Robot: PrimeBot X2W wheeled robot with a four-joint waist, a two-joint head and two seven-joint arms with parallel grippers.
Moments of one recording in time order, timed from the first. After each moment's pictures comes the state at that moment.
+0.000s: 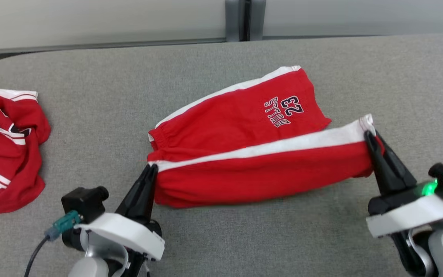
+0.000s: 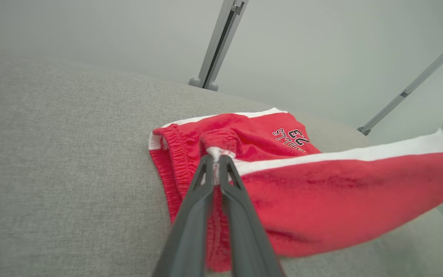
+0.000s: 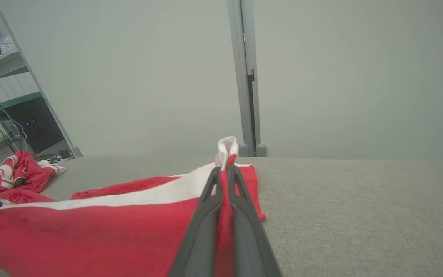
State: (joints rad) left arm -0.05 0.13 -0.26 -0.01 -0.56 0.00 0.04; right arm -0.11 -0.26 0.20 -0.04 0.40 0.13 -0.06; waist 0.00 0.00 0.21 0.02
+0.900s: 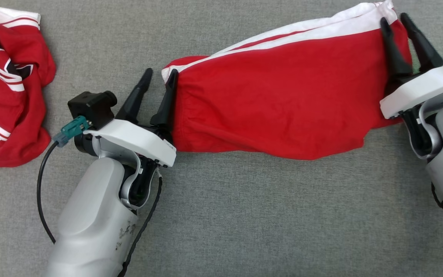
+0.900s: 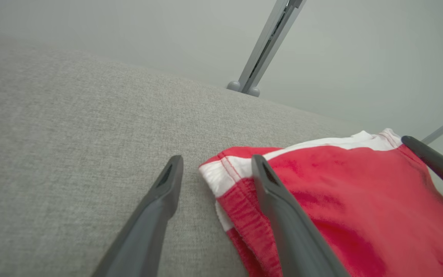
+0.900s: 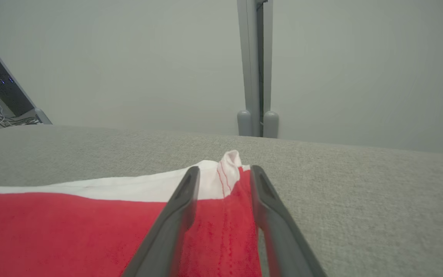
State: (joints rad) left arm -0.61 0.06 -0.32 0.48 -0.62 -0.11 -0.15; right arm -0.87 -0.37 0.47 0.69 0.57 0.13 -0.22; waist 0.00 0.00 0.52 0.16
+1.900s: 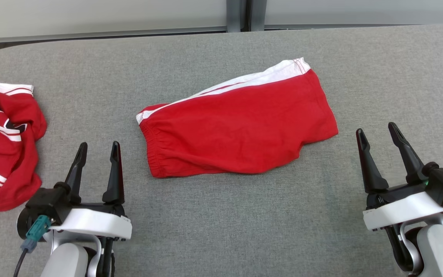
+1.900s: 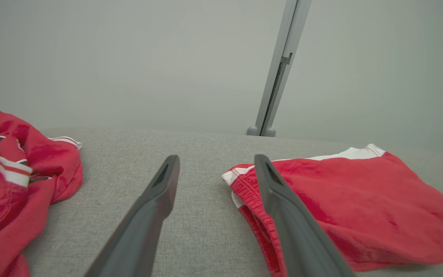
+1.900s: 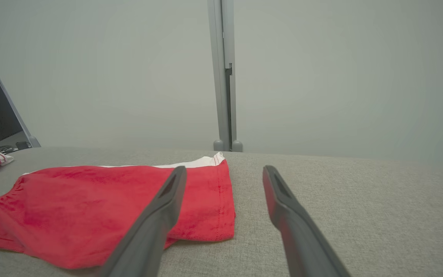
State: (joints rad) left arm -0.18 0.14 -0.14 0.20 -0.36 0.03 -0.26; right arm -0.22 -0.21 0.16 0.17 0.26 0.13 -0.18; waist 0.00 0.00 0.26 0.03
